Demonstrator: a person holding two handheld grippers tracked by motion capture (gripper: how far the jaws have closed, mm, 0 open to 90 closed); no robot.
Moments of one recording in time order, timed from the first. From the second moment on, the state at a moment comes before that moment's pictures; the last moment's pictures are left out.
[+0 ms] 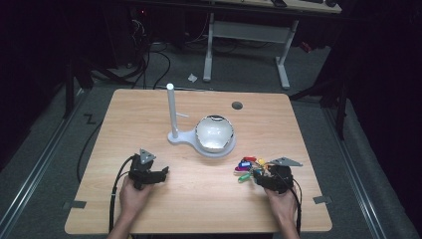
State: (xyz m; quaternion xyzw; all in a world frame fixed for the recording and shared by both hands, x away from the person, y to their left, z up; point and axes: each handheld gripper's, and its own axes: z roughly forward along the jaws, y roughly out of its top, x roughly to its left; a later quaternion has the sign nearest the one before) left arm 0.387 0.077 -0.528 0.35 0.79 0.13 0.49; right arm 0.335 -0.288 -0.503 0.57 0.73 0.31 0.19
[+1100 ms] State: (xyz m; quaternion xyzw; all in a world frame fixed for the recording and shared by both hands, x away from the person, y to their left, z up) left arm 0.387 0.077 -0.528 0.35 0.79 0.13 0.49; right arm 0.336 -0.280 -0.506 0.52 0.77 0.32 0.20
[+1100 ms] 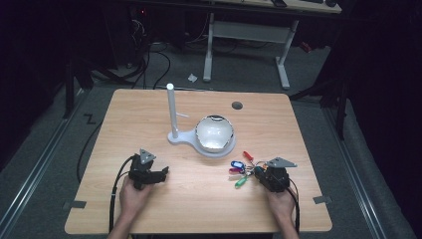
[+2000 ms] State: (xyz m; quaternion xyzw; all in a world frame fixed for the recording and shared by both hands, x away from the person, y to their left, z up) left arm 0.387 0.077 -0.528 0.35 0.79 0.13 0.49; right arm 0.328 -0.288 -0.431 0.47 0.76 0.38 0.24
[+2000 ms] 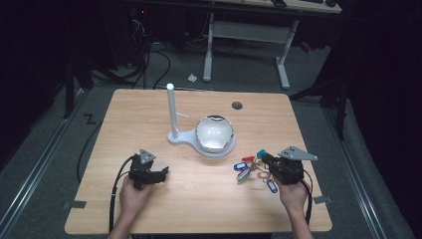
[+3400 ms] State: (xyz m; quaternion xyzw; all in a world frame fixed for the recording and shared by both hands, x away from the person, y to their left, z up) left arm 0.387 0.077 -0.528 0.35 0.79 0.13 0.49; right arm 0.355 -0.262 -0.304 0.38 0.76 0.47 0.26
